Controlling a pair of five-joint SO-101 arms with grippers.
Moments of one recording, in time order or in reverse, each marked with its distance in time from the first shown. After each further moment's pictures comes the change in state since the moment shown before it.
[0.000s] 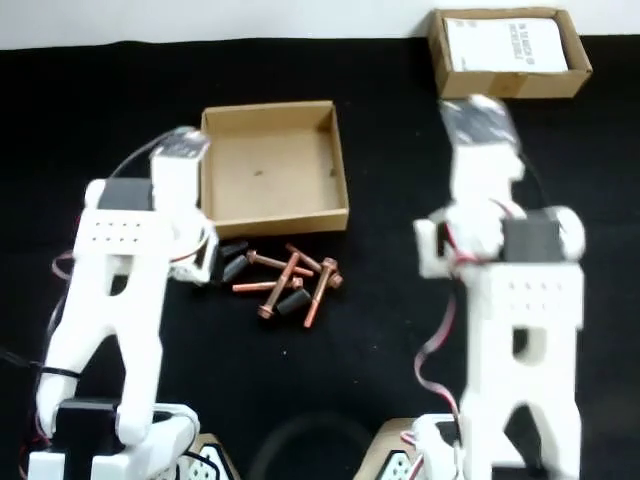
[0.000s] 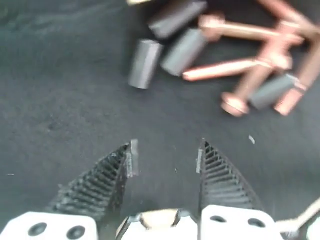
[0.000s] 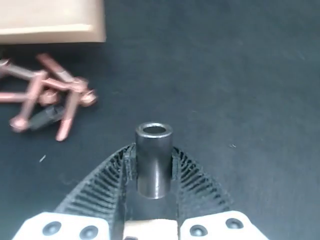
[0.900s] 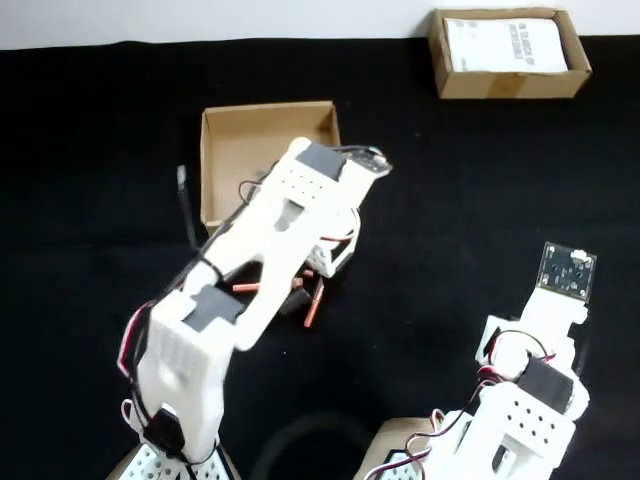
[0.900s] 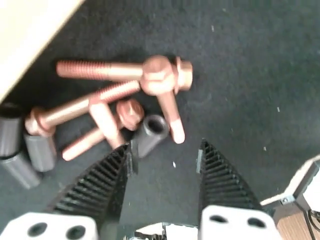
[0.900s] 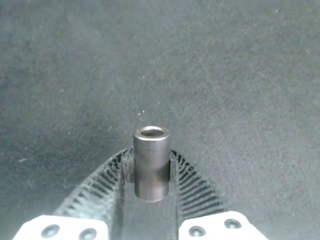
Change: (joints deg) left arm 28.3 47.9 -43.3 8.8 1.1; right arm 31.0 -35.4 58.5 -31.5 8.4
